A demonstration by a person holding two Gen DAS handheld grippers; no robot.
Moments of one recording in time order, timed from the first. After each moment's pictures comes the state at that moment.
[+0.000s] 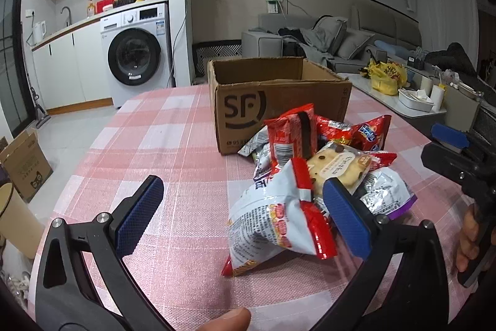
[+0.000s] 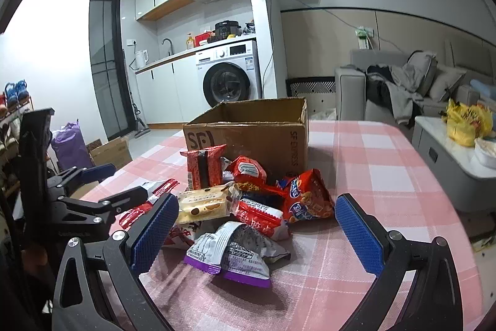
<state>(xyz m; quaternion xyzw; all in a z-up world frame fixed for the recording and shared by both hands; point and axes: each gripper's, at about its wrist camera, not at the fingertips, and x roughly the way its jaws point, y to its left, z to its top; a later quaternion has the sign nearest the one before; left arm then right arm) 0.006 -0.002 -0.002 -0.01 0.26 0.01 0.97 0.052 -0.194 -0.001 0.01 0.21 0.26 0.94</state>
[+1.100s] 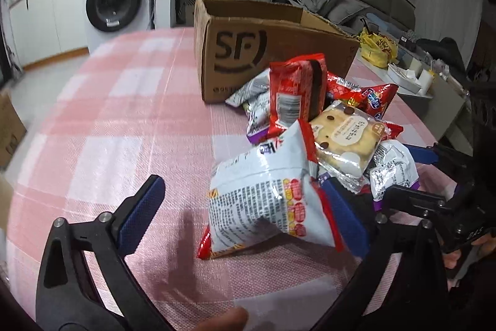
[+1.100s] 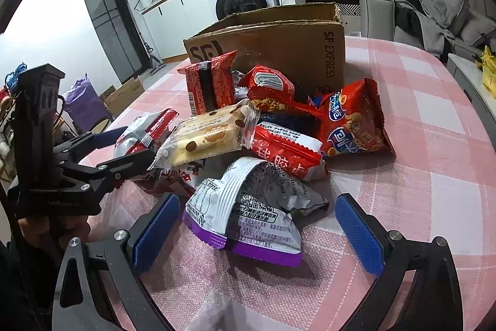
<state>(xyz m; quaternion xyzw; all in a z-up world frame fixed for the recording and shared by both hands) 0.050 0.015 -0.037 -0.06 0.38 -0.05 0.92 0.108 -0.146 -0.047 -0.03 0.39 0.30 0.87</state>
